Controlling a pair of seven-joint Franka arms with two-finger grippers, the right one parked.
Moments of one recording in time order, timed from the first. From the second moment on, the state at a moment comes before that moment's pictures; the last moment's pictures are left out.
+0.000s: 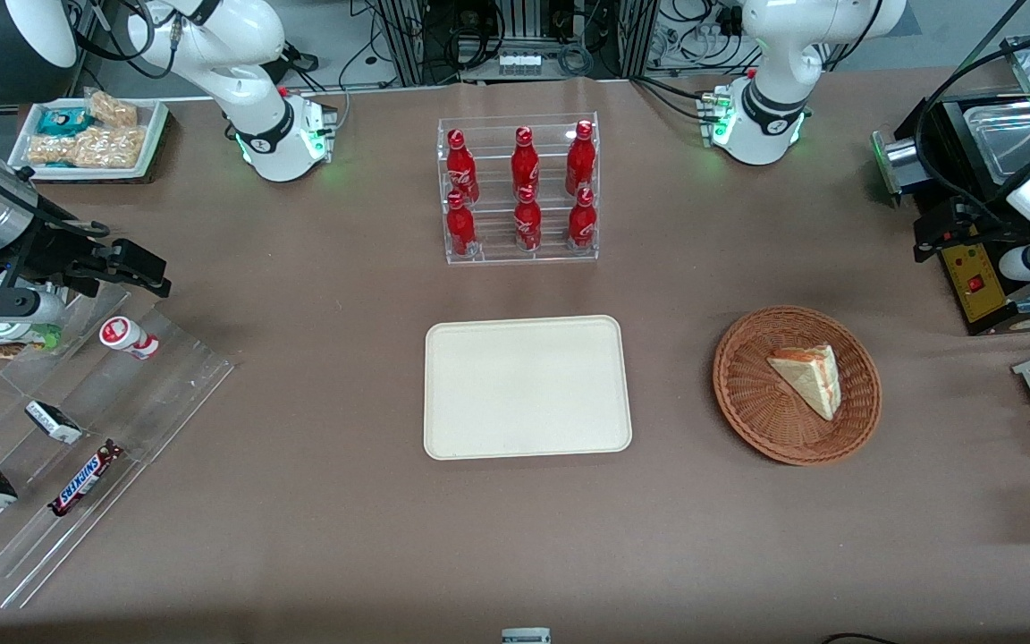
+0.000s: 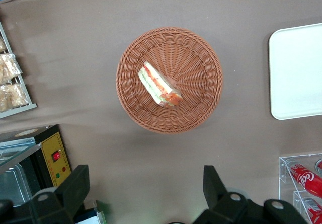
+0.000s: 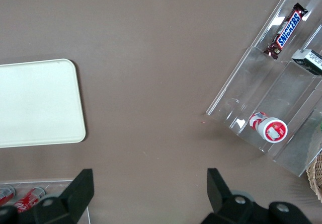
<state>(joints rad) -0.02 0.00 -0.02 -1.56 0.04 1.51 0.07</state>
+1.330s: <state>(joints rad) -0.02 0.11 -0.02 -2.13 0.04 2.22 -0.25</state>
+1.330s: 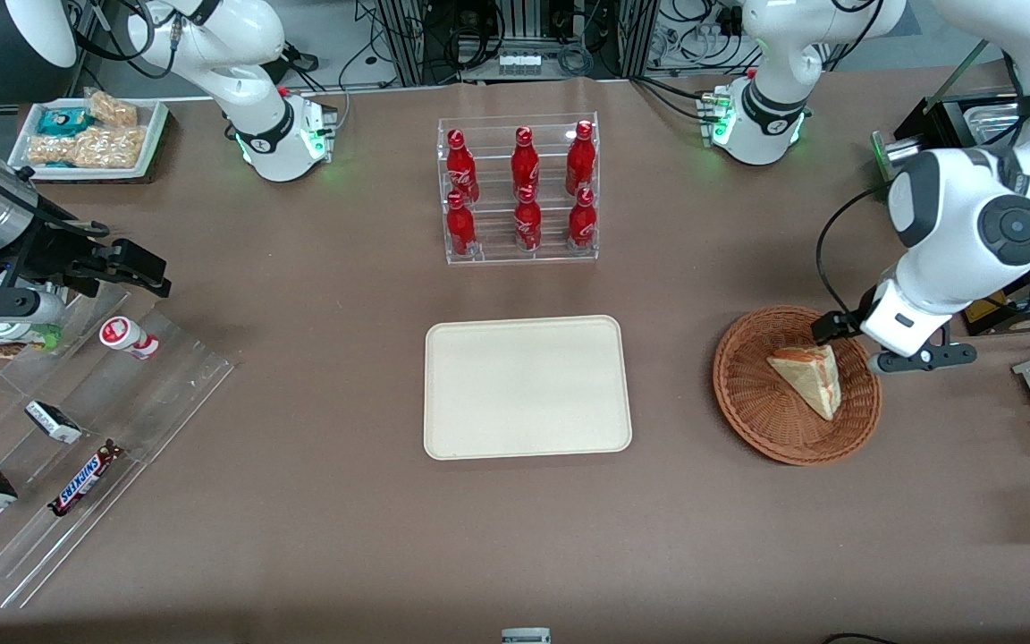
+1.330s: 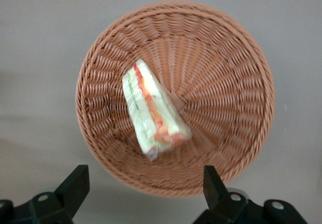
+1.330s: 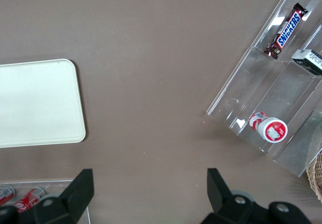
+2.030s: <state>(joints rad) -0.04 0.25 -0.01 -2.14 0.04 2.35 -0.73</state>
